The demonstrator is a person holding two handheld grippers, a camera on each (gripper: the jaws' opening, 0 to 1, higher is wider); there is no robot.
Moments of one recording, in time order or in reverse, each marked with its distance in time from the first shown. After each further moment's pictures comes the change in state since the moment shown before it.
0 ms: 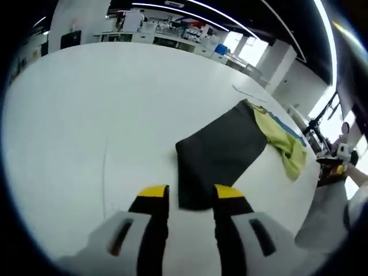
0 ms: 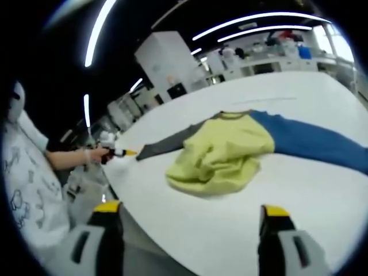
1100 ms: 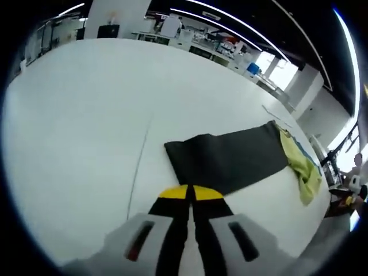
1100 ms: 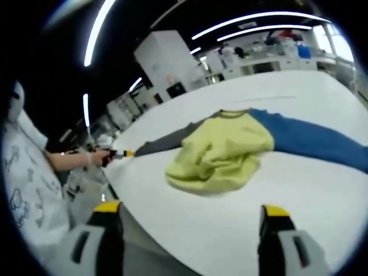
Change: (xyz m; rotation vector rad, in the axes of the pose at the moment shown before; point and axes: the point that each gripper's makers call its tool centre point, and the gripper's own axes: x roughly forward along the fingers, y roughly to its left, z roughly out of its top) left arm -0.013 0.047 -0.008 -0.192 -0.117 0.196; right arm -0.001 -0.001 -0.004 0.001 0.007 -0.005
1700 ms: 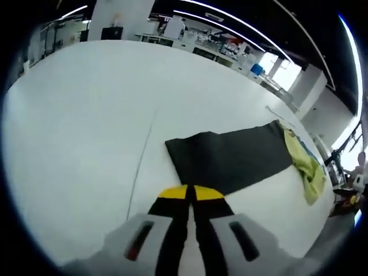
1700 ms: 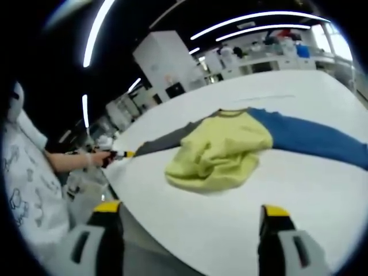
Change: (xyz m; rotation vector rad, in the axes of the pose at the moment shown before) left arm 0.003 0.000 -0.002 0.036 -0.011 0.008; right arm -0.002 0.000 -0.004 0.007 -0.003 -0.004
